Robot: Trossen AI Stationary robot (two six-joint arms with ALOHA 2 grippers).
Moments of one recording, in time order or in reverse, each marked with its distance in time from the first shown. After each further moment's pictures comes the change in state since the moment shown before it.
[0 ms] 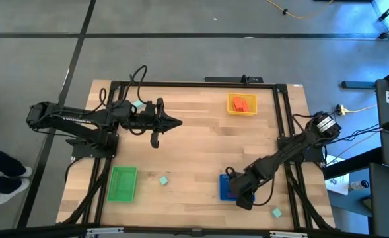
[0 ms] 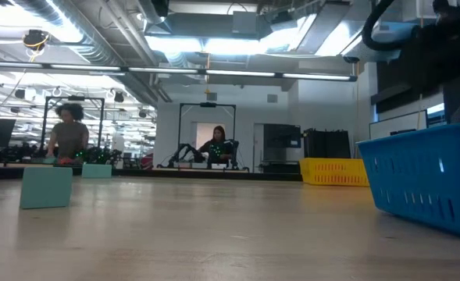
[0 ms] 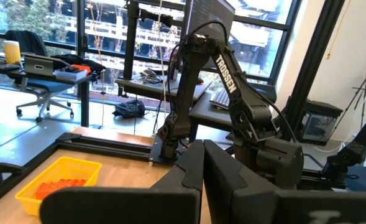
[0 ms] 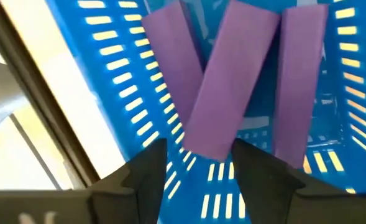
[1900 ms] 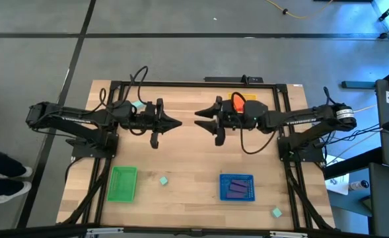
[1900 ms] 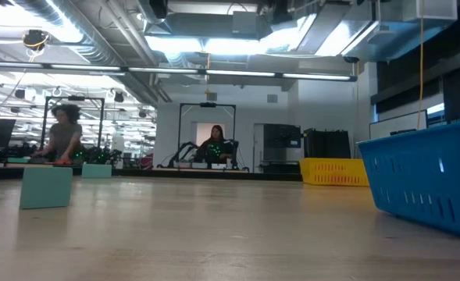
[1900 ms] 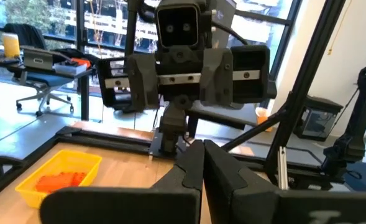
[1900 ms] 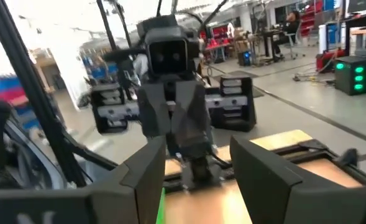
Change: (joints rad) left arm -0.002 -0.008 0.001 -0.033 0.000 -0.007; right arm -0.582 -0.286 0.000 1.117 0.287 -0.744
